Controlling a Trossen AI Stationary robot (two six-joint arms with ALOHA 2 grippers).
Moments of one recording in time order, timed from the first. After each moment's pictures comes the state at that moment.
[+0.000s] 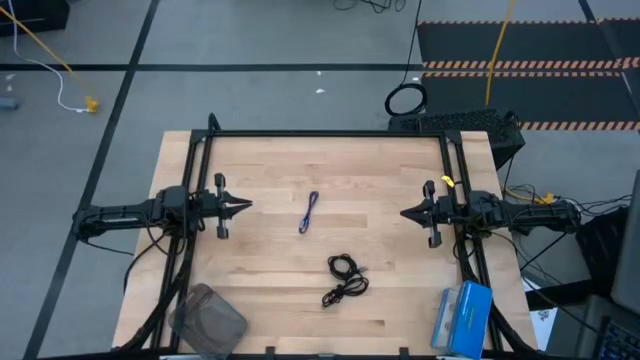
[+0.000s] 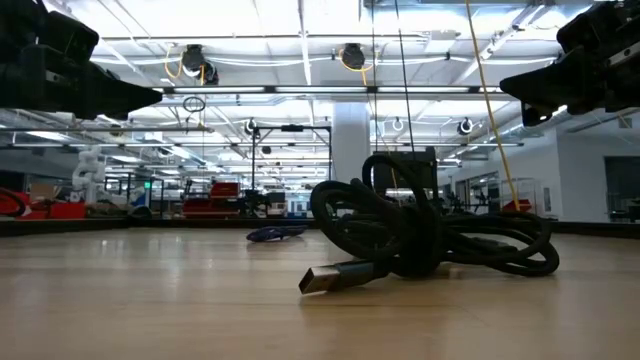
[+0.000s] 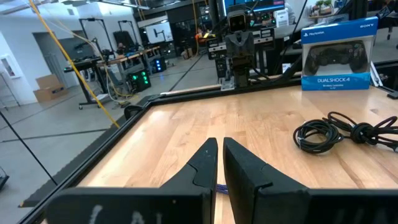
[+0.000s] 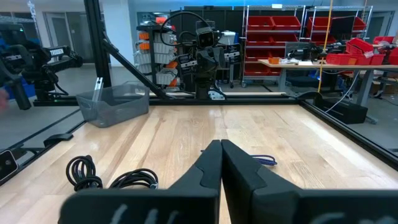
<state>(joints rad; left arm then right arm) 0.09 0.04 0.01 0.01 -0.01 0.20 0.03 0.02 0.01 0.02 0.02 0.02</state>
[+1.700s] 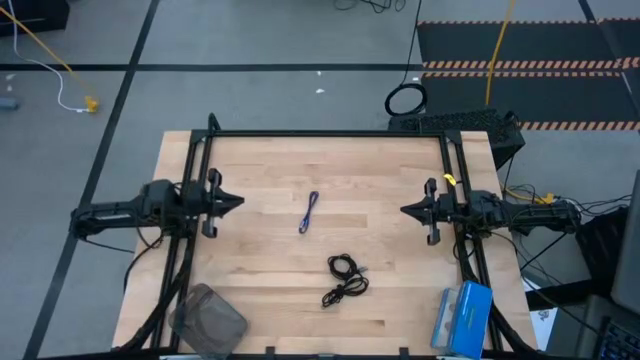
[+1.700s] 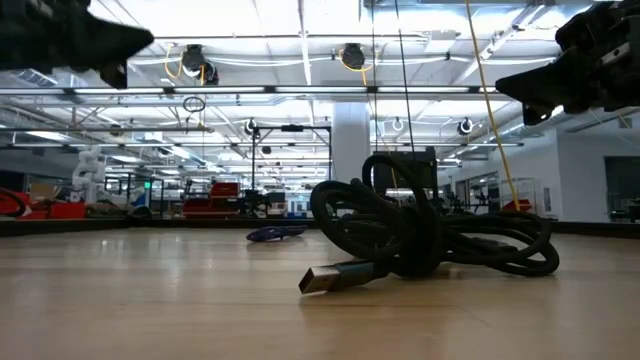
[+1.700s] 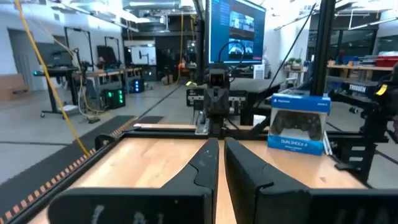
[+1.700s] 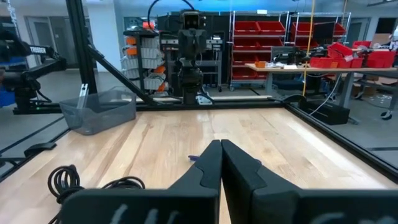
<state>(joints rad) 0.08 0.09 0.19 0.03 0.06 0.00 0.03 0.02 0.02 0.04 0.08 0.01</state>
